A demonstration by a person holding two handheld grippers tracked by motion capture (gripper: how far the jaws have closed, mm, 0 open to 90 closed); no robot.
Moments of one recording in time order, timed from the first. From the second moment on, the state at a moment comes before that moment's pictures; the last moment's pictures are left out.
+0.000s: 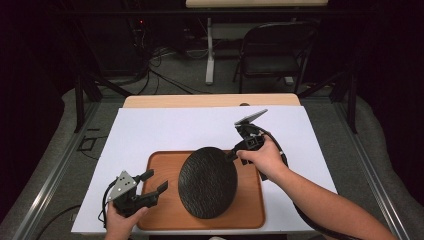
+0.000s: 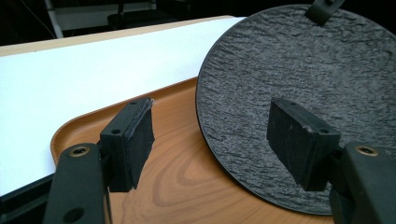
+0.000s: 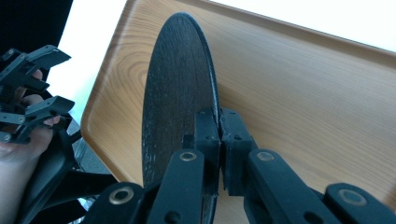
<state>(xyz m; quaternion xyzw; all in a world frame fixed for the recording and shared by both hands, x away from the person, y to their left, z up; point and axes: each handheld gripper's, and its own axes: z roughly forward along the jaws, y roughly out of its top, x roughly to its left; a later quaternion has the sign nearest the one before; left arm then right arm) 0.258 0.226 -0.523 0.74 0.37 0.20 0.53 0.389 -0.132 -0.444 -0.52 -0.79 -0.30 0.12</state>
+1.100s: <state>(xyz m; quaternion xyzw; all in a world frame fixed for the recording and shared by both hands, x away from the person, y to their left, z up) 0.259 0.222 -0.523 0.74 0.36 0.19 0.53 0.384 -0.158 -0.488 -0.56 -0.77 -0.28 0.11</state>
